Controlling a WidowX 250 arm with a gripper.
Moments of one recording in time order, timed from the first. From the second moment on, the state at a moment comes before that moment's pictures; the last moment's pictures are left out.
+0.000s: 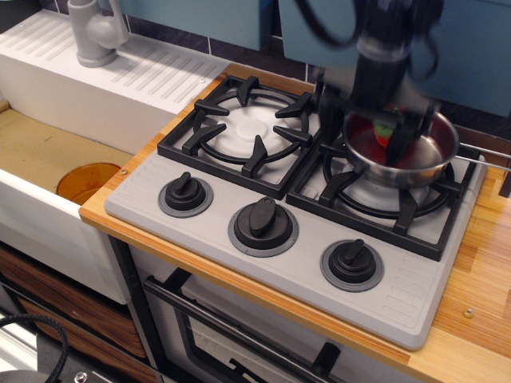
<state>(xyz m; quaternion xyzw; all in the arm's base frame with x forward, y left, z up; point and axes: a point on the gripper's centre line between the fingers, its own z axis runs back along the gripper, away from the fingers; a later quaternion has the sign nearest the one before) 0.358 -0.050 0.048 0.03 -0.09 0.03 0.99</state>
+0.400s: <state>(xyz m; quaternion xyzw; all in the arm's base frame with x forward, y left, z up) 0.356 -0.049 0.038 0.02 -0.12 0.03 0.99</state>
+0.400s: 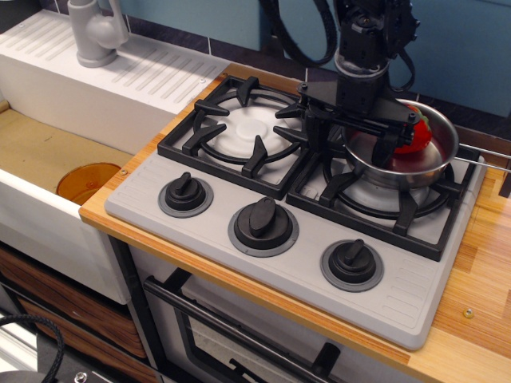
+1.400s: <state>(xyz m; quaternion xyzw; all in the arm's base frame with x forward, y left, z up) 0.326 -0.069 0.055 0.05 -0.04 0.07 1.00</state>
